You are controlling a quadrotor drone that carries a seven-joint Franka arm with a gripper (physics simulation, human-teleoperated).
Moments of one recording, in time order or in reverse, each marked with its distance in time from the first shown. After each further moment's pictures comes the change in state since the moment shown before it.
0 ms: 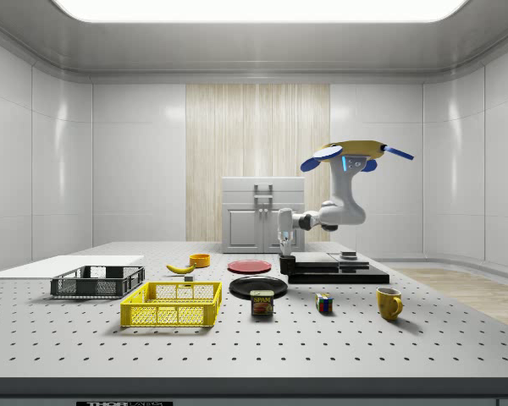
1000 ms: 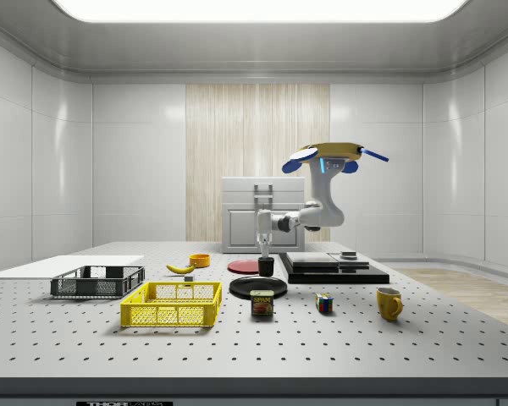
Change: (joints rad) arm -0.004 -0.027 0.003 0.001 0.011 0.025 0.003
